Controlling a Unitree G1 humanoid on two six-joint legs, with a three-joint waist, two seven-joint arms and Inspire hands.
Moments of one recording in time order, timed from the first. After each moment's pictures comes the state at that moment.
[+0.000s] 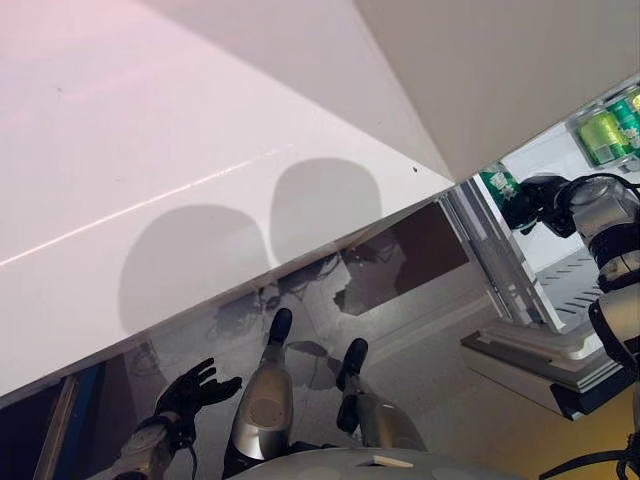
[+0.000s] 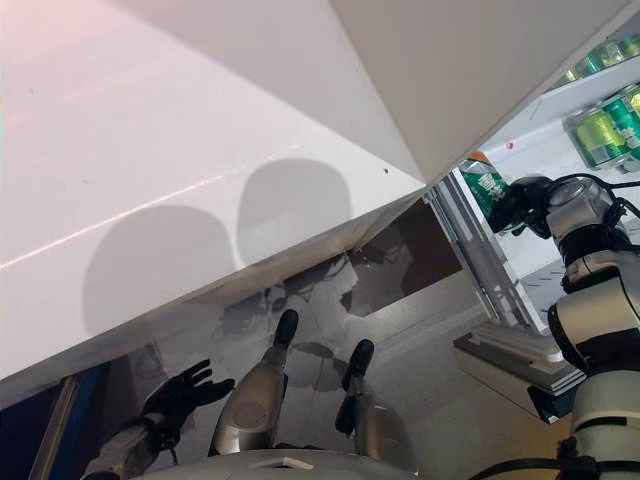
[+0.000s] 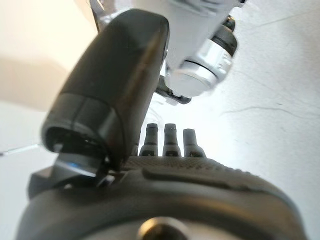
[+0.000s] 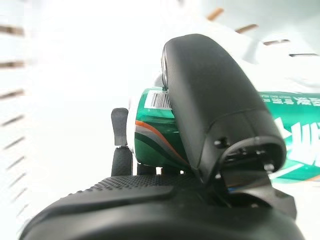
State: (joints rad) left arm 0.05 0.40 -0.08 0.94 -0.48 -0.05 -0.14; right arm -1.10 -0.86 0.60 1.18 -0.08 0.32 0.50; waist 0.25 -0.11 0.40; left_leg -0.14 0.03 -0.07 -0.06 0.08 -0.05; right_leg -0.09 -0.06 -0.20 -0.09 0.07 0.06
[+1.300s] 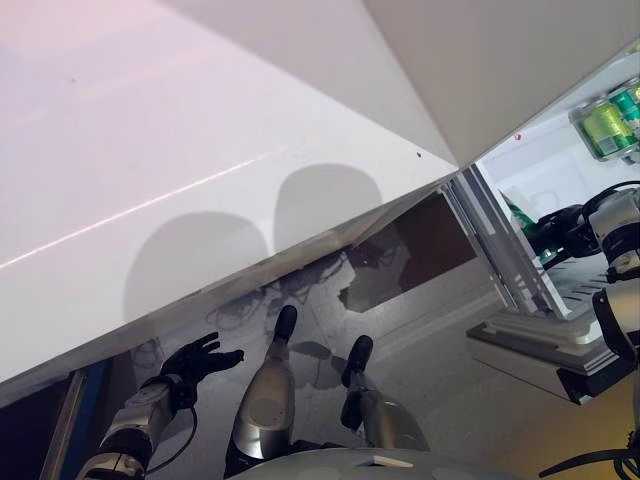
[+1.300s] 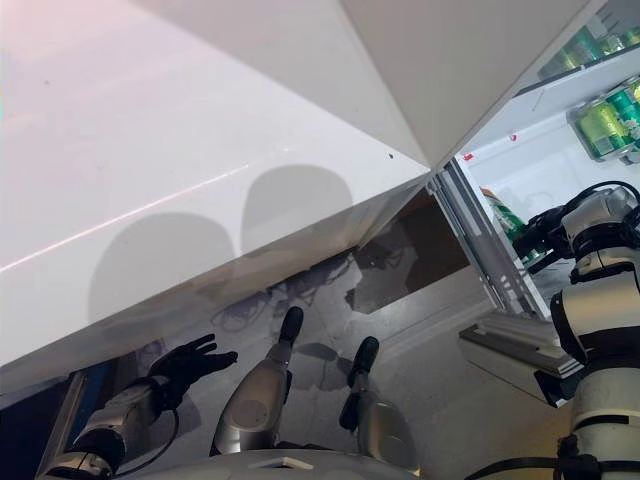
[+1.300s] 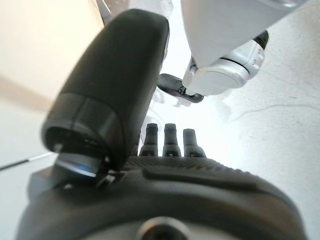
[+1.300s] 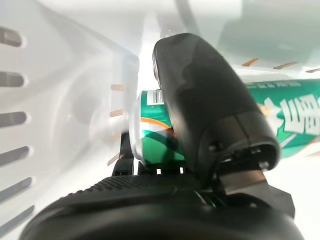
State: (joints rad) left arm -0.06 0.46 -0.08 0.86 -0.49 0.14 -0.13; right arm -1.10 -0.86 0.47 1.27 -0.26 0.46 0.76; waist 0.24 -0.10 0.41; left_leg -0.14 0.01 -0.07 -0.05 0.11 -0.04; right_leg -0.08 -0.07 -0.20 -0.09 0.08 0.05
